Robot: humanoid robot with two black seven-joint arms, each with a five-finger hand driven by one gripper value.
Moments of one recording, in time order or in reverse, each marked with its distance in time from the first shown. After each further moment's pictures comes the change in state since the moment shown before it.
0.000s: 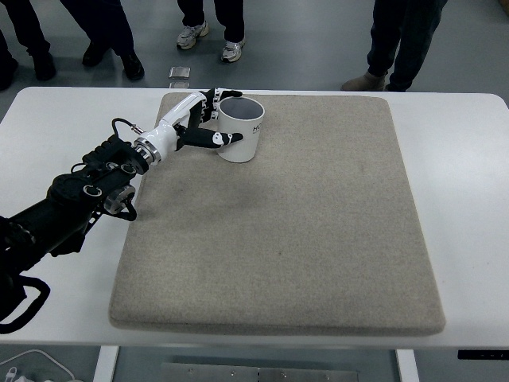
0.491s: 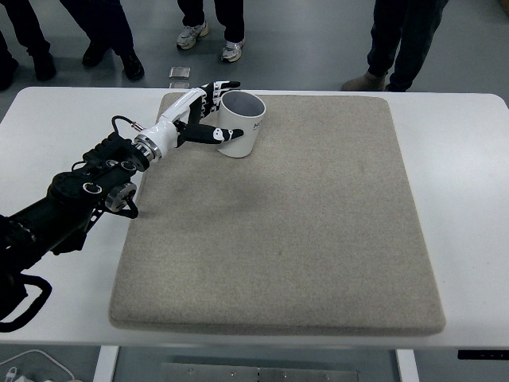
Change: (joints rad) left arm -0.005 -0.001 -0.018 -0.005 -0.005 -0.002 0.000; right arm 0.000 0.000 0.000 0.001 0.000 0.001 0.000
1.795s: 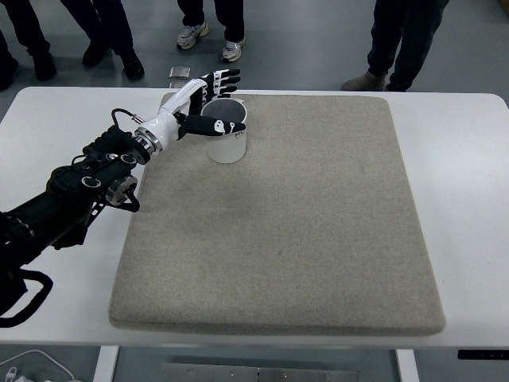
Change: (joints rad) left arm -0.018 0.007 -0.023 -0.014 0.000 -0.002 0.000; right arm 0.000 0.000 0.000 0.001 -0.001 0.000 0.000
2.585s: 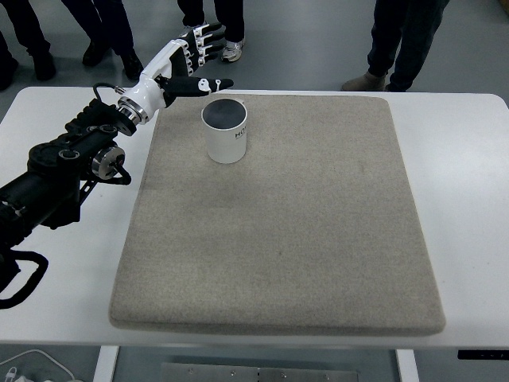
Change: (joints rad) left arm -0.072 0.049 -0.092 0.010 -0.147 -0.114 0.000; right arm 0.000 0.000 0.000 0.000 0.000 0.000 0.000
